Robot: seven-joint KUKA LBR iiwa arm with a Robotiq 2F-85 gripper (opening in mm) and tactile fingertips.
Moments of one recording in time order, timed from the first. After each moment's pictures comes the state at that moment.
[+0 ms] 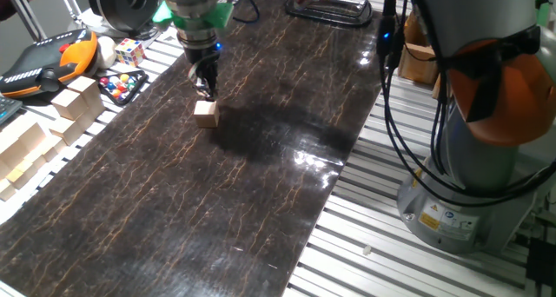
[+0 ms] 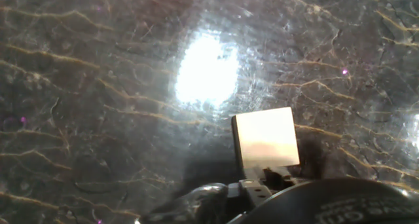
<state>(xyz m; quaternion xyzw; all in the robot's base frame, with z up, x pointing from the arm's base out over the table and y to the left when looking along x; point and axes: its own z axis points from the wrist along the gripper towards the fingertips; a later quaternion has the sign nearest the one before) 0.576 0.004 0.115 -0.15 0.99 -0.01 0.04</state>
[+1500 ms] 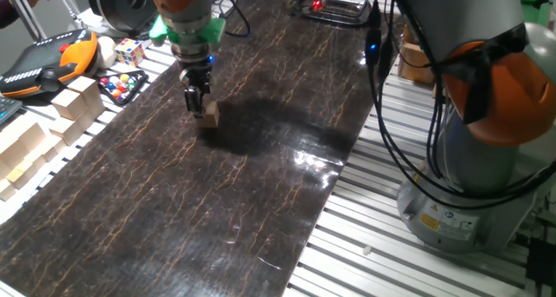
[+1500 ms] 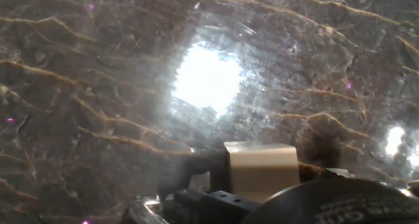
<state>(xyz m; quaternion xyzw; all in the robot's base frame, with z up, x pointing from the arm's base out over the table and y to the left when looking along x) 0.611 0.005 0.066 -0.18 0.98 0.00 0.03</state>
